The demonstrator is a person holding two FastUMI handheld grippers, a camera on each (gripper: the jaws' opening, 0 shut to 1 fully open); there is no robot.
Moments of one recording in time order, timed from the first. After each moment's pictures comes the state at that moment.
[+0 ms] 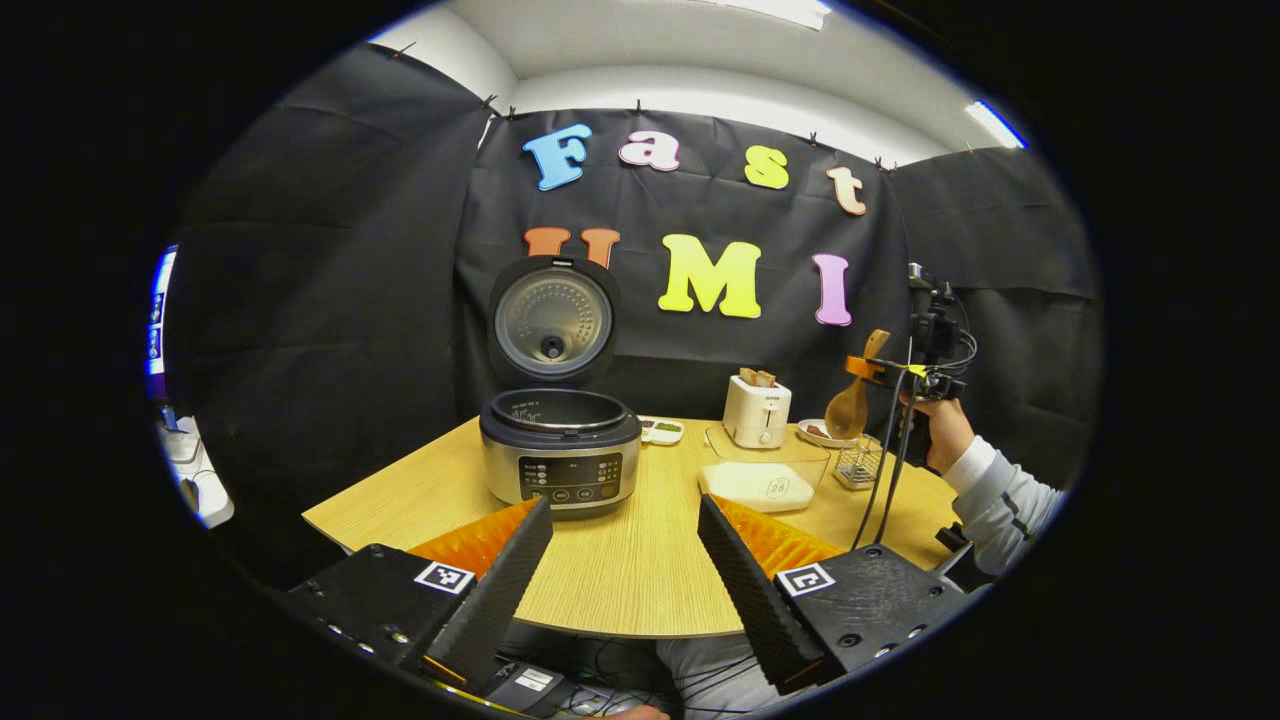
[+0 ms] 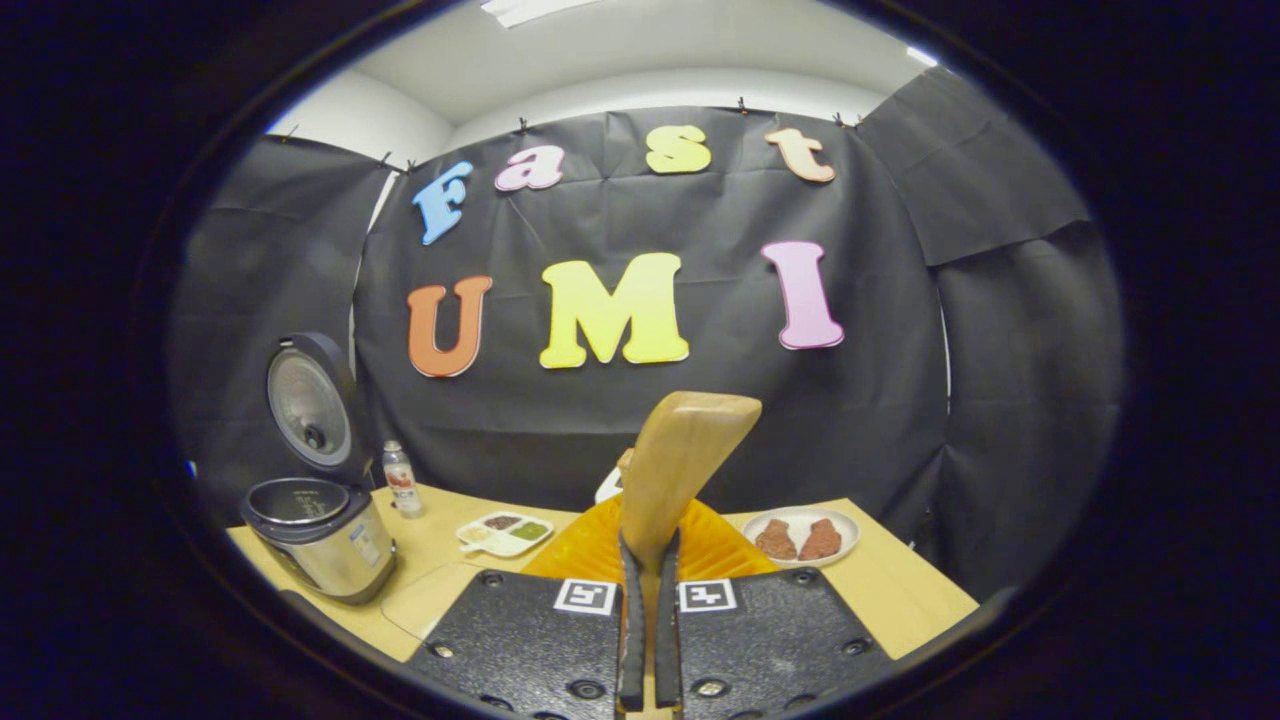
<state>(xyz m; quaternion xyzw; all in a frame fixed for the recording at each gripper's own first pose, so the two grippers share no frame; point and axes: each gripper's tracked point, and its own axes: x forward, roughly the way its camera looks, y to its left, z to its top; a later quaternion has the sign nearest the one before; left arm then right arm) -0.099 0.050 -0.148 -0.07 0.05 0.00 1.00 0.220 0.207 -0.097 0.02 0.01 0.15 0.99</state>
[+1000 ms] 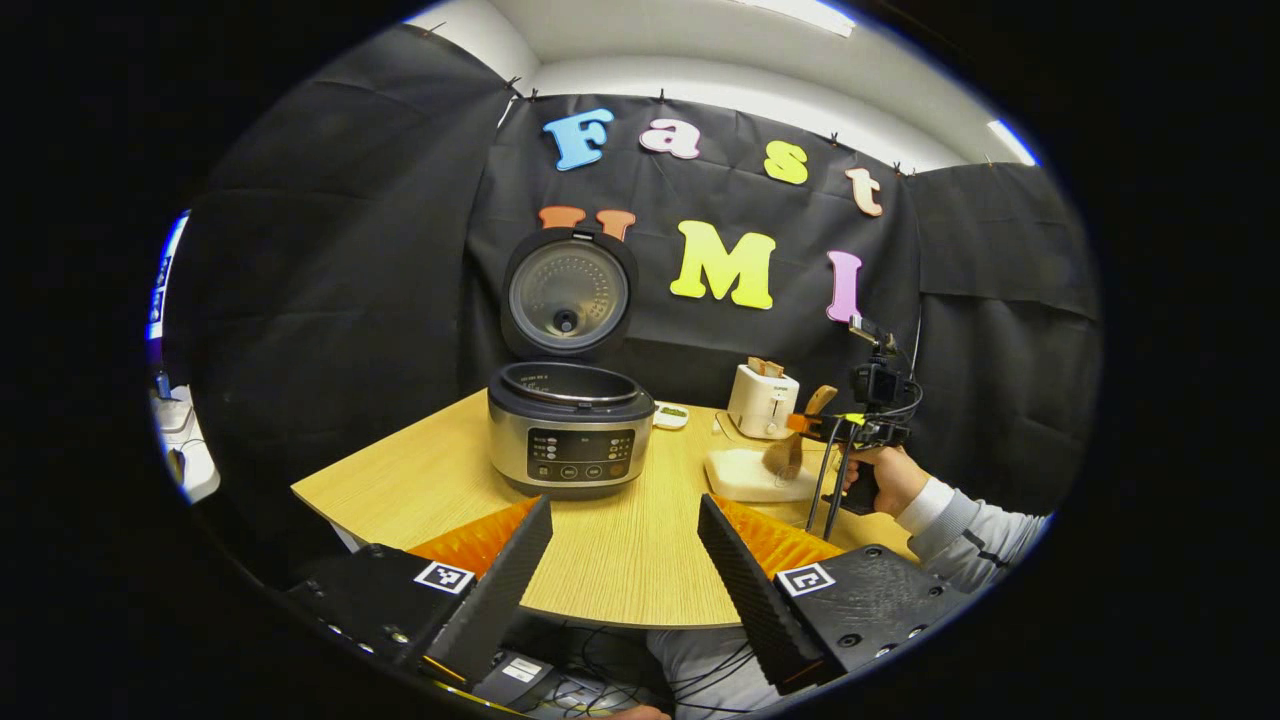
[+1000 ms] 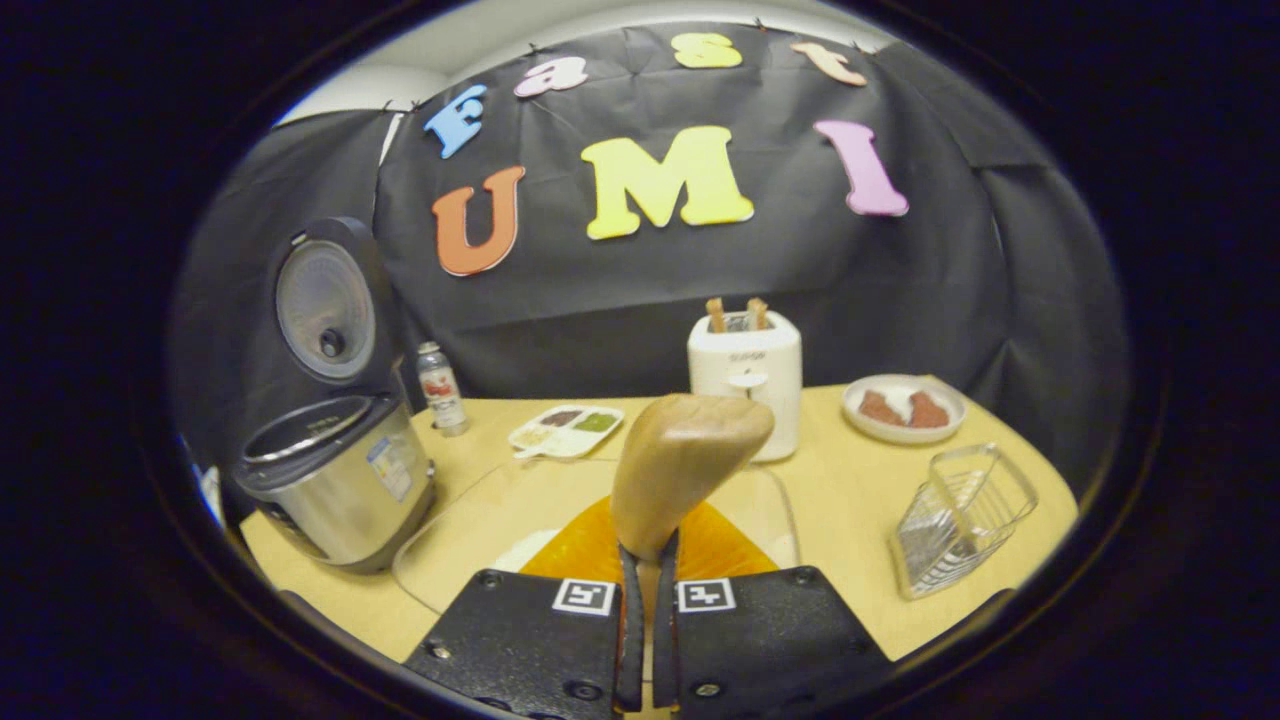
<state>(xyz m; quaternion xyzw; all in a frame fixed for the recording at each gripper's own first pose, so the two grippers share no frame) -0.092 0.058 -0.177 -0.10 0.08 -0.01 0.99 0.209 0.315 -0.249 0.07 0.20 0.22 0.95</state>
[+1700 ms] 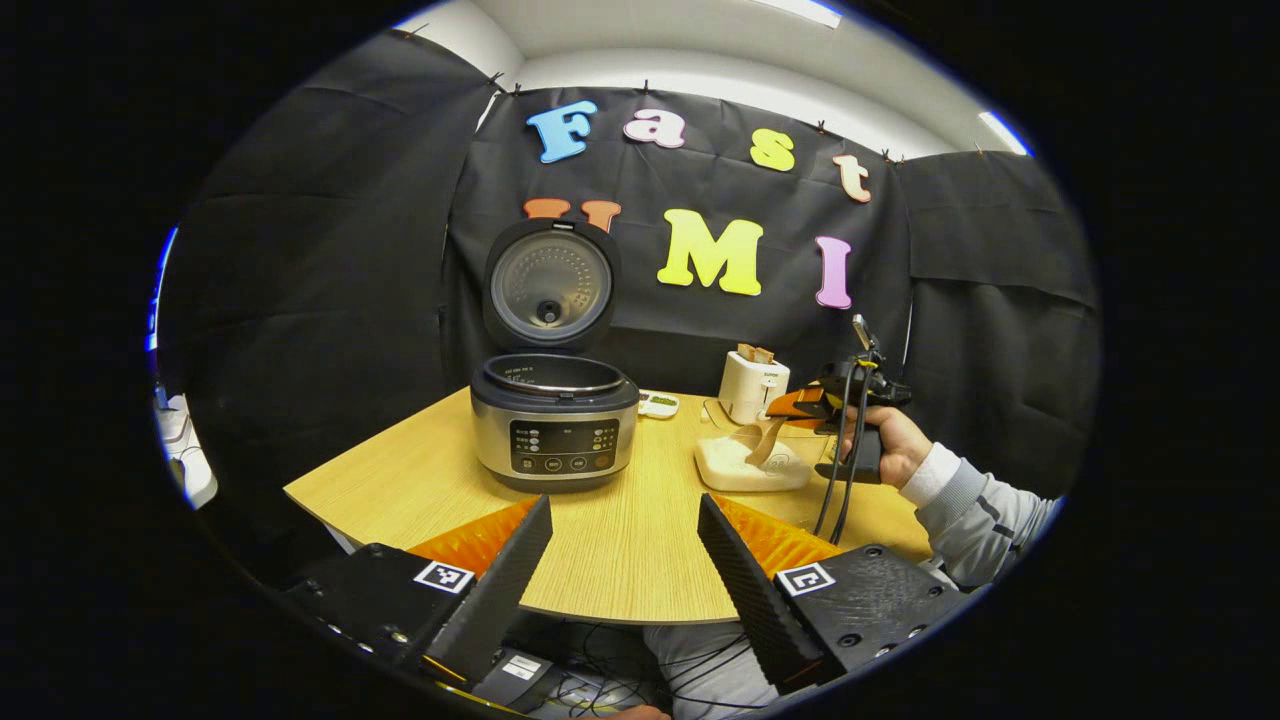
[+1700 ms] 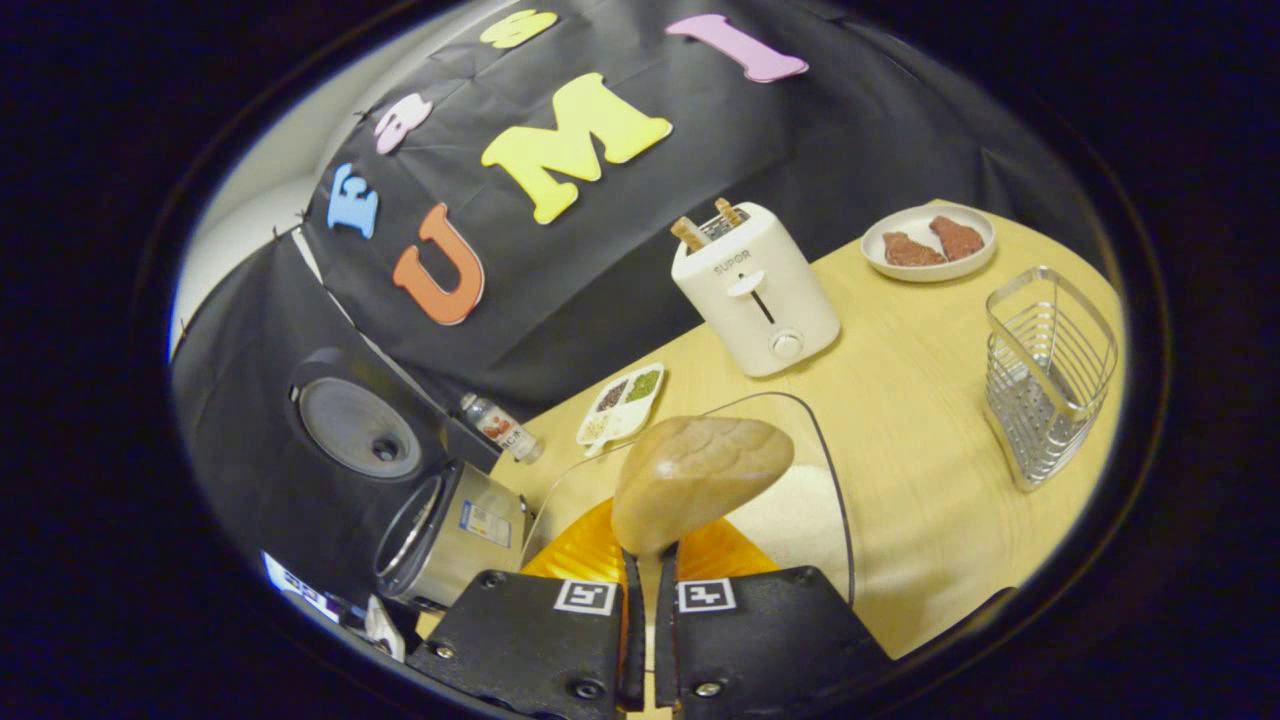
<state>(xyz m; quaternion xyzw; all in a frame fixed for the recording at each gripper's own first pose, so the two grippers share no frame) -0.090 0.051 -0.180 -0.08 0.08 -0.01 0.99 0.212 0.310 -0.232 0.31 0.30 0.23 0.87</state>
